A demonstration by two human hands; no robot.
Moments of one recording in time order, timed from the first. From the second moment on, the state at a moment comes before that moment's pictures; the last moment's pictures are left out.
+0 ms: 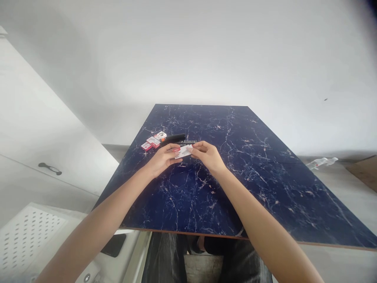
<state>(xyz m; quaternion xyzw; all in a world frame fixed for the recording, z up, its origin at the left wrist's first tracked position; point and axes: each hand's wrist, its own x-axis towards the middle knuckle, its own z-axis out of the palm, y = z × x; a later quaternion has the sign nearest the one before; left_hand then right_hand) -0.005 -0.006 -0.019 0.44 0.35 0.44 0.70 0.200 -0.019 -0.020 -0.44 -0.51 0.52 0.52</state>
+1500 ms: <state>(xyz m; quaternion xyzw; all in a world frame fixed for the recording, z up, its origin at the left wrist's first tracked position) -0.036 0.030 -0.036 0.82 0.49 0.28 -0.09 0.206 -0.004 -0.050 -0.57 -0.73 0.07 0.37</state>
